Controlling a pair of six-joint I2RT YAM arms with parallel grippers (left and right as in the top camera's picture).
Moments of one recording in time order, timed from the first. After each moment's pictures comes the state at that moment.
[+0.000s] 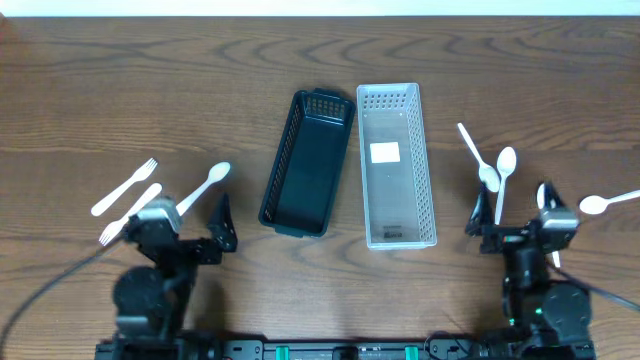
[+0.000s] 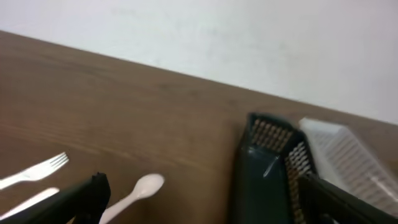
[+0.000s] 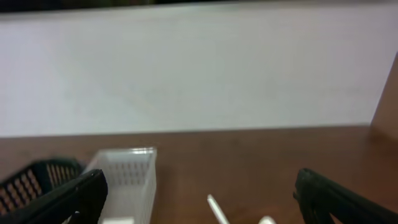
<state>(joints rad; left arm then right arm) -0.04 0.26 0.42 -0.38 0.08 -0.28 0.14 0.18 0.28 -0.04 0.13 0.06</state>
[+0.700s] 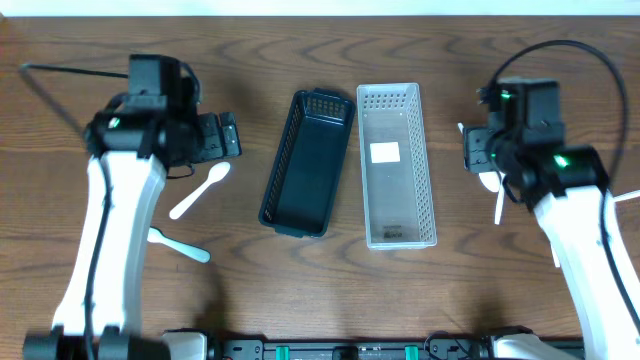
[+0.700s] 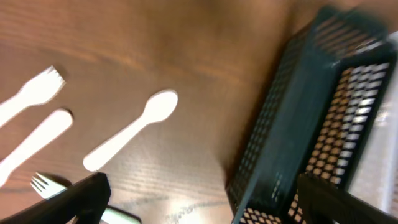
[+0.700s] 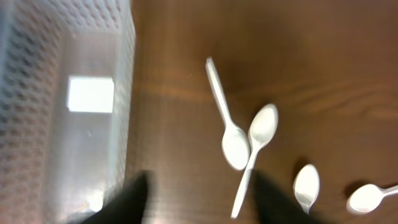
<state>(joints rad) -0.04 1.51 1.41 -1.10 0.10 -0.22 0.13 1.37 1.22 -0.88 0.12 0.01</state>
